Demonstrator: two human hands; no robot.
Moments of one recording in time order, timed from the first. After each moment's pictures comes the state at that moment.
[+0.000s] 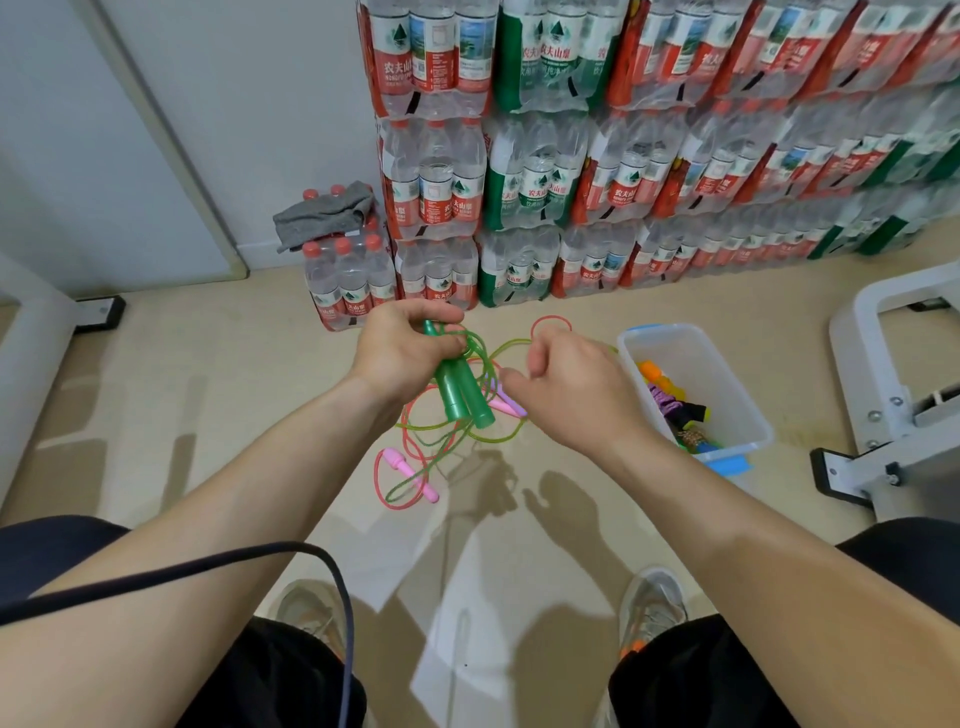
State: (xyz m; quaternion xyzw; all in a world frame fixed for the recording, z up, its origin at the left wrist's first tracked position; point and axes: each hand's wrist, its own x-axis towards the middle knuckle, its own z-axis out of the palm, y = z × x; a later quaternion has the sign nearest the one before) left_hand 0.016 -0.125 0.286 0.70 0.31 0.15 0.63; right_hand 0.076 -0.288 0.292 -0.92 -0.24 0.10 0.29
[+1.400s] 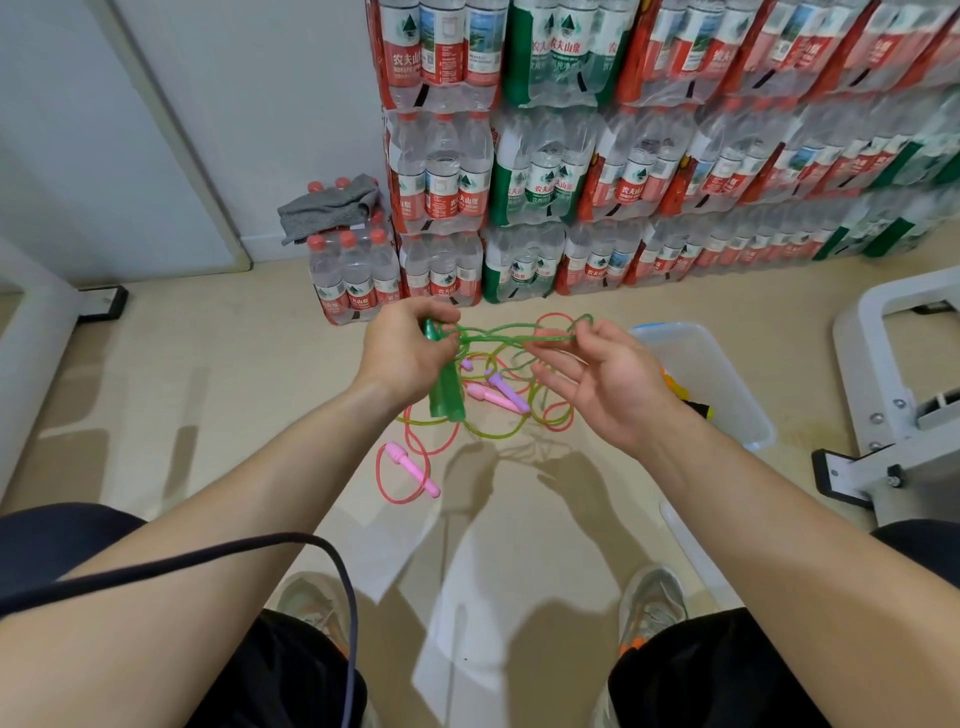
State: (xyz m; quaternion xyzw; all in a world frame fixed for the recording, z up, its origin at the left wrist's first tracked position) left_hand 0.019 -0.111 0.264 0.80 0.30 0.15 0.49; right_hand 0.105 -0.300 0.271 -0.51 0.00 0.34 0.79
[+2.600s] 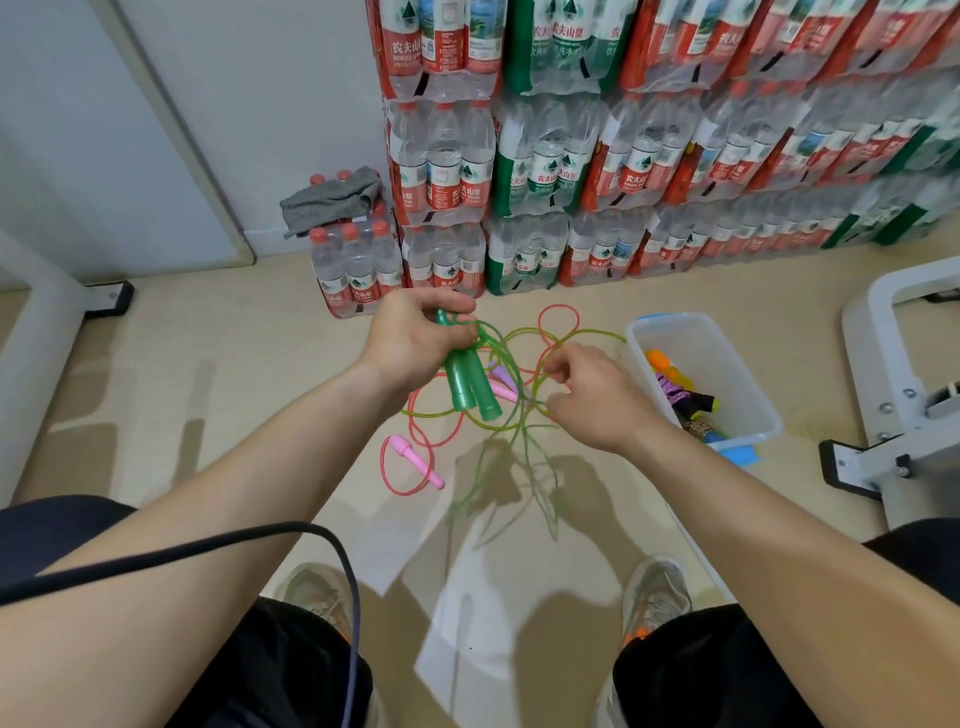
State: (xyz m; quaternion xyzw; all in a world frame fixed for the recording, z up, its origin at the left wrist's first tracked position) left_hand 0.015 -0.122 0.280 0.71 0.30 0.12 0.62; right_hand 0.099 -0.309 0.252 -0.92 -0.27 0.19 0.23
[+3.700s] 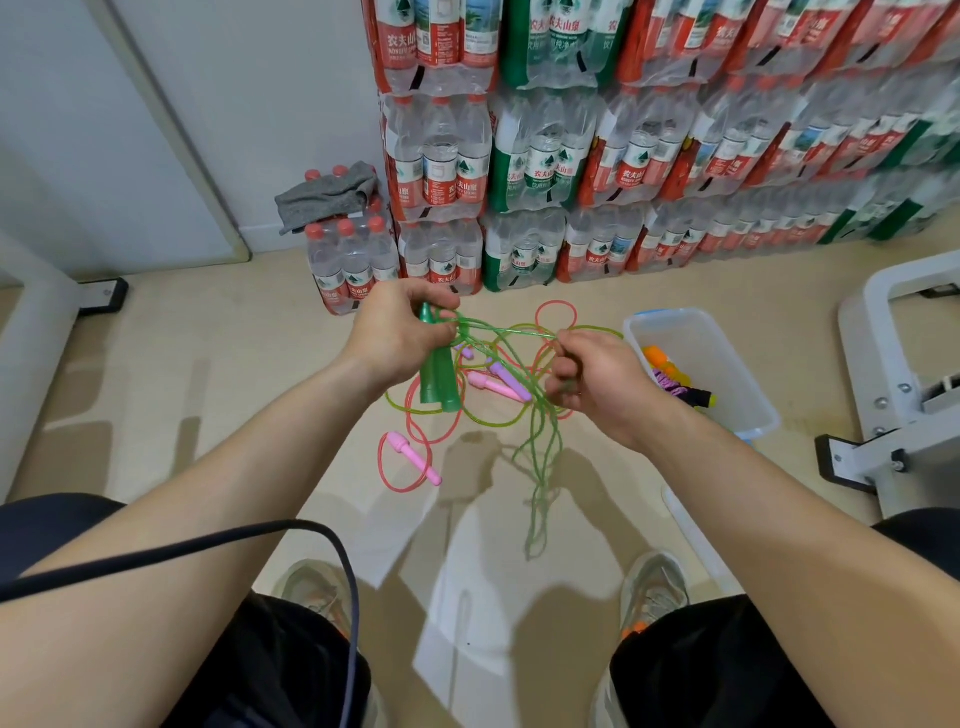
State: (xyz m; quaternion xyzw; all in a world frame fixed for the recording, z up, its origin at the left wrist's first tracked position) left_hand 0.017 -0.101 0.270 0.80 0.27 0.12 0.52; right_hand 0.106 -0.300 0.257 -0.69 -0.04 0.35 0.63
